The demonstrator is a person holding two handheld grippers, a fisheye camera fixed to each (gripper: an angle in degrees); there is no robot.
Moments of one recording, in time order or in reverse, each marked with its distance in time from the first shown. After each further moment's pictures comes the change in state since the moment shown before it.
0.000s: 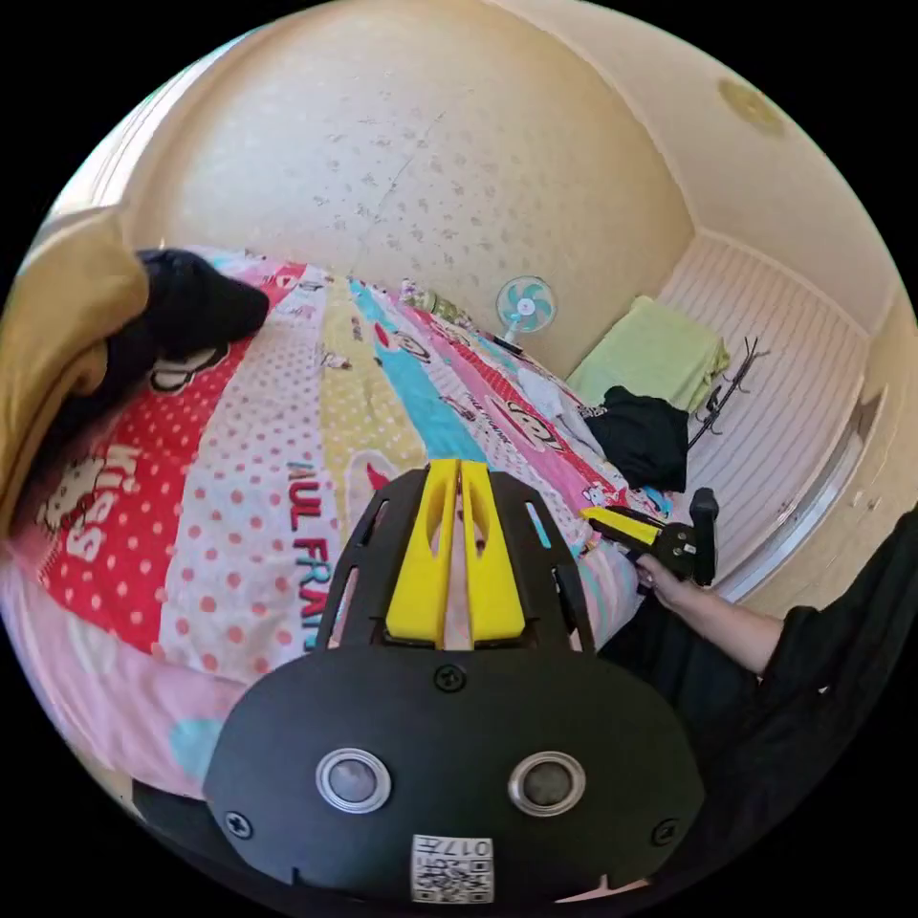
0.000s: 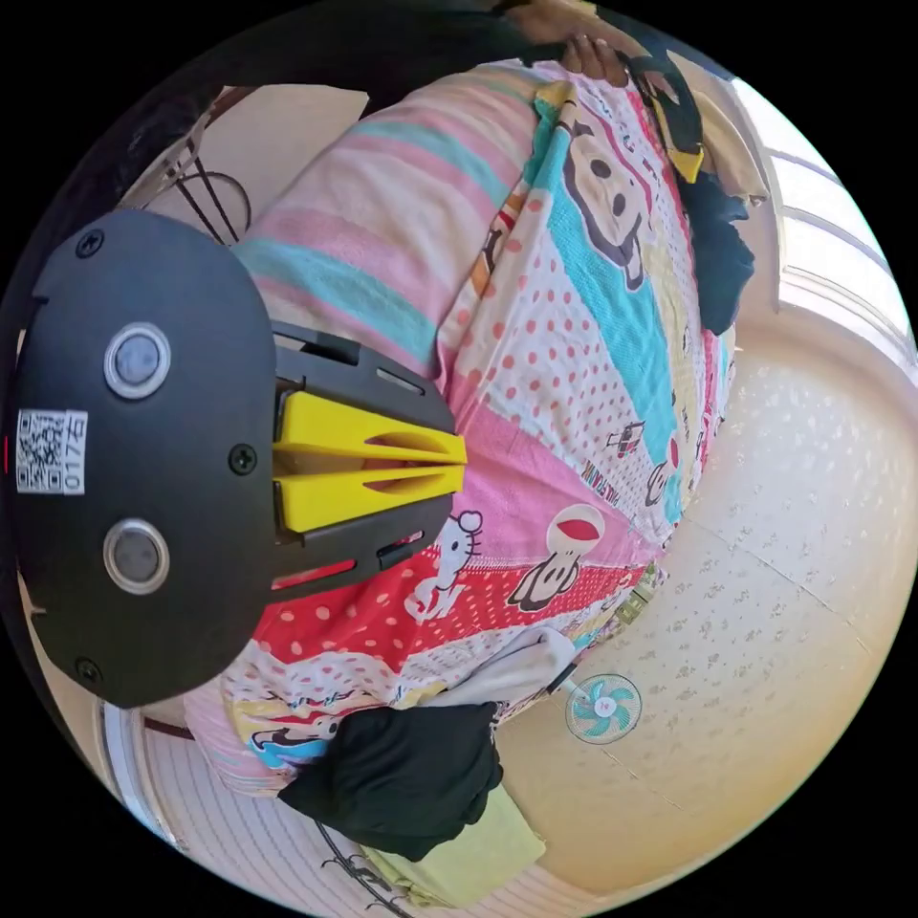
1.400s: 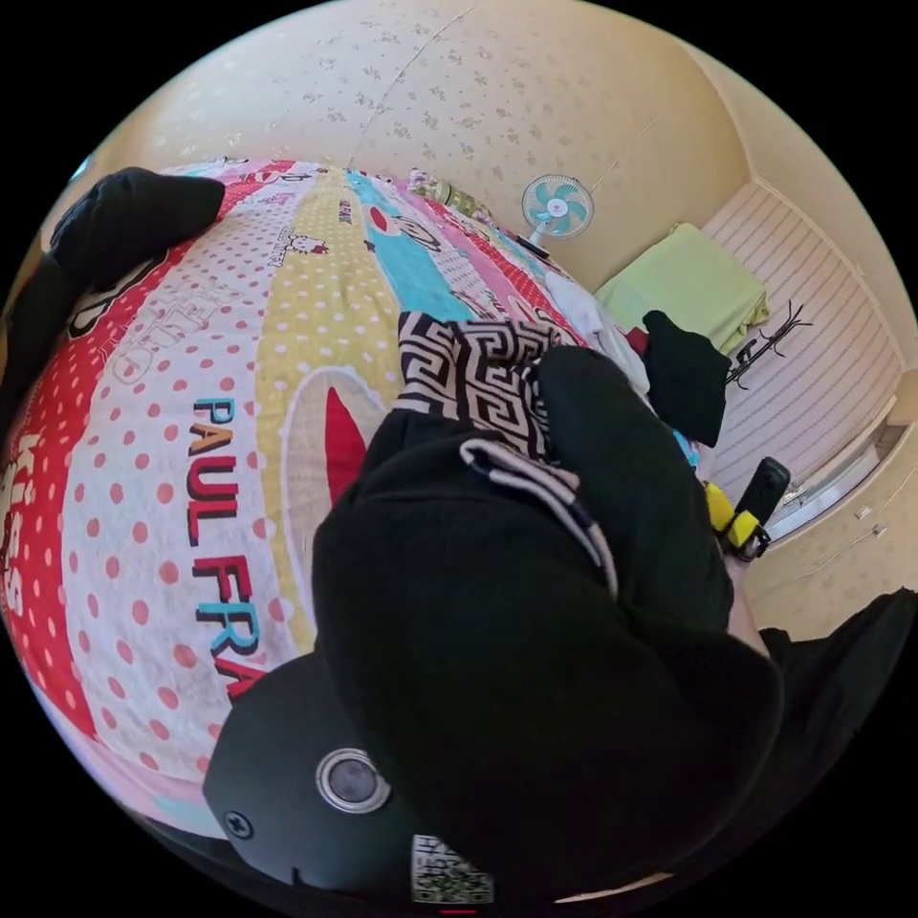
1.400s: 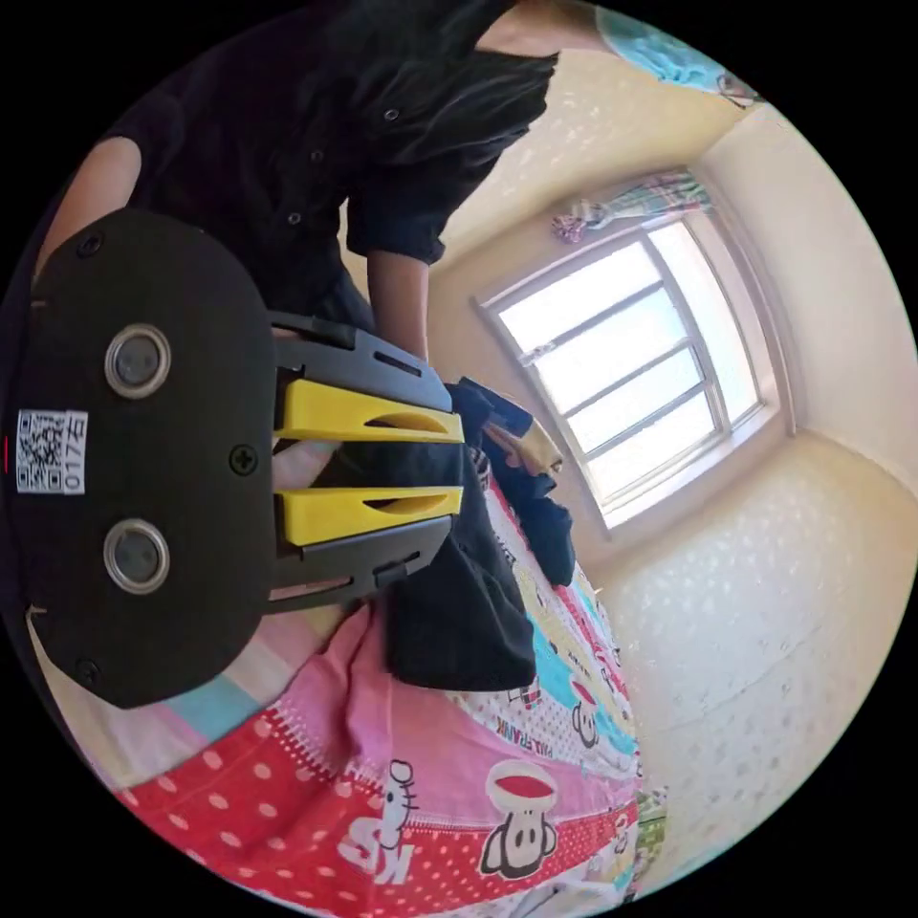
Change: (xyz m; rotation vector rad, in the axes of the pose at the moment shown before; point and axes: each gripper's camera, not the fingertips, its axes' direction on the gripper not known) left arm -0.038 -0.043 0.171 -0.306 0.048 -0.135; right arm 0.124 0.056 -0.075 0.347 -1.051 0.156
